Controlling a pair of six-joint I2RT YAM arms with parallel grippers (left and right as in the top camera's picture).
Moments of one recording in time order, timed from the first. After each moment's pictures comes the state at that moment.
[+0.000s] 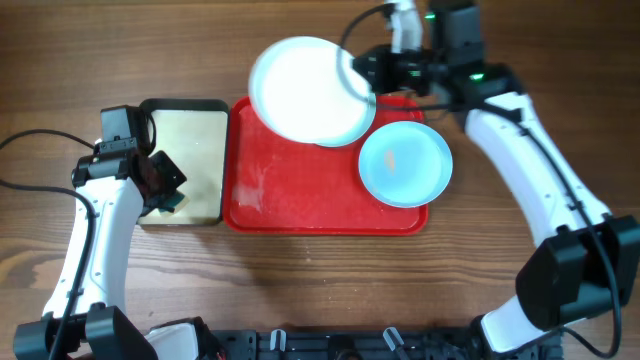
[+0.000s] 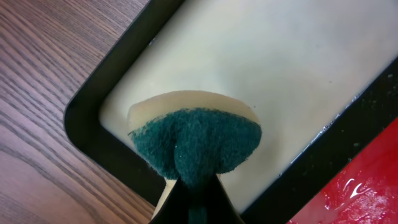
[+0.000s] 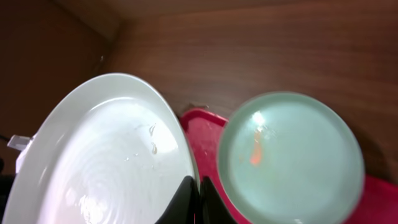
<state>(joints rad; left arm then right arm) 0.17 1.42 0.99 -0.87 -0.12 -0.51 0.26 1.75 1.50 -0.44 -0.62 0.27</state>
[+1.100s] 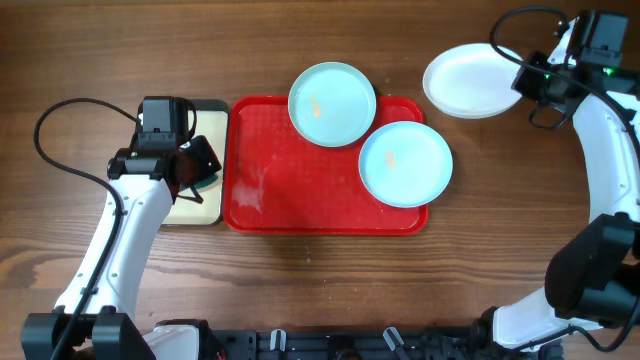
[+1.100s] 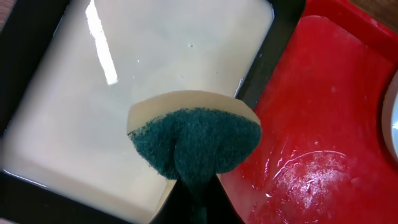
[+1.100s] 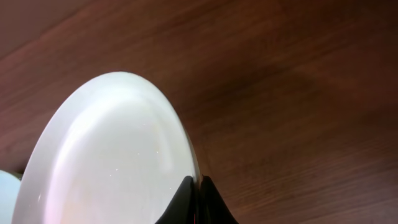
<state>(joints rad) -0.02 1.42 0.99 -0.72 -0.06 -0.48 -0.22 1.75 1.49 -0.71 -0.07 0.26</state>
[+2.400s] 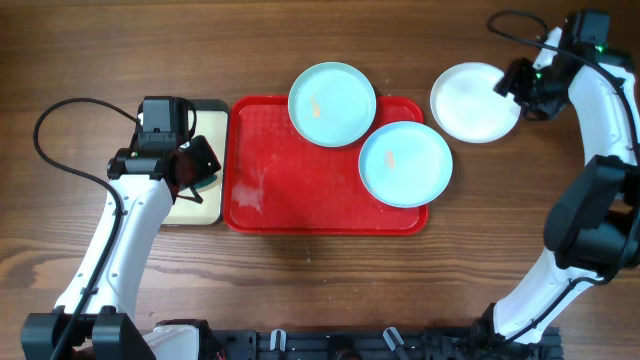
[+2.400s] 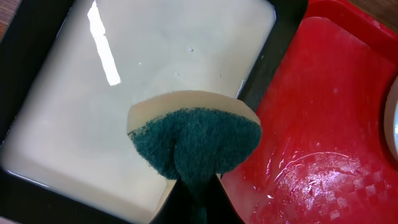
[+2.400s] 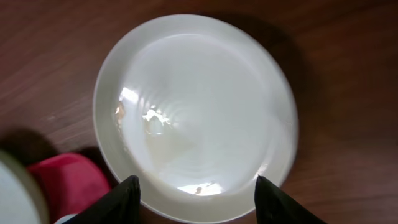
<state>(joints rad) -0.02 1.42 0.99 -0.72 -0.07 -0.48 -0.23 2.02 1.68 -0.88 -0.24 0.20</state>
